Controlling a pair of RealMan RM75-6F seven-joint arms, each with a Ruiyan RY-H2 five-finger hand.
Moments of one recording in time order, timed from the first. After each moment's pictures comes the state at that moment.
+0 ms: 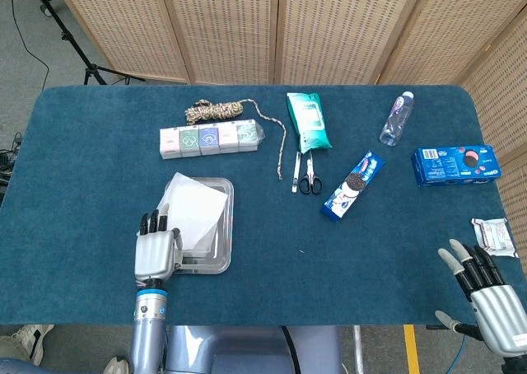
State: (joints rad) left arm -0.45 -1.91 -0.21 -1.90 0.89 1.66 1.09; right arm -0.01 -1.03 -0.08 -1.58 -1.81 1.67 0.13
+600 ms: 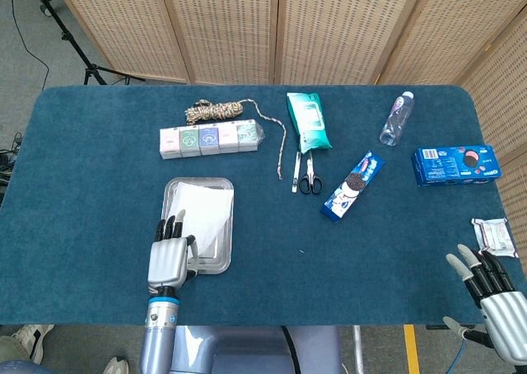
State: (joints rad) left arm -0.45 -1.96 -0.16 -1.89 0.96 1.64 0.98; right arm -0.03 -1.01 -0.10 -1.54 -1.83 1.70 0.17
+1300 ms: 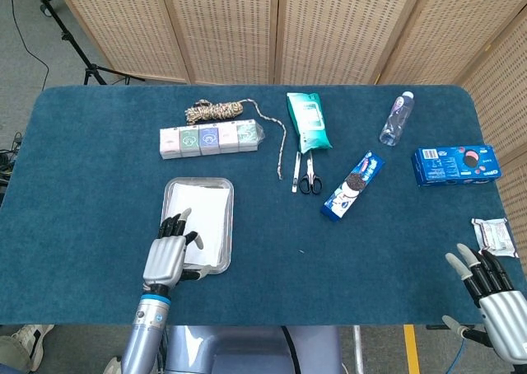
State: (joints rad) left arm -0.43 -1.78 -0.16 -1.99 0.96 1.47 0.79; right arm -0.03 -1.02 -0.09 -1.55 -1.82 1.69 0.15
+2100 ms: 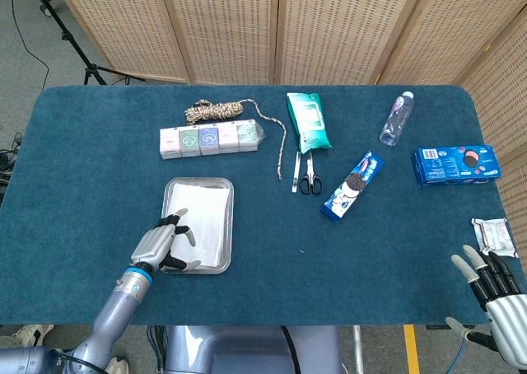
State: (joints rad) left arm -0.57 -1.47 -0.24 -1.97 0.63 1.06 0.48; right arm -0.05 -1.02 -0.09 -1.54 -1.84 1.74 0.18
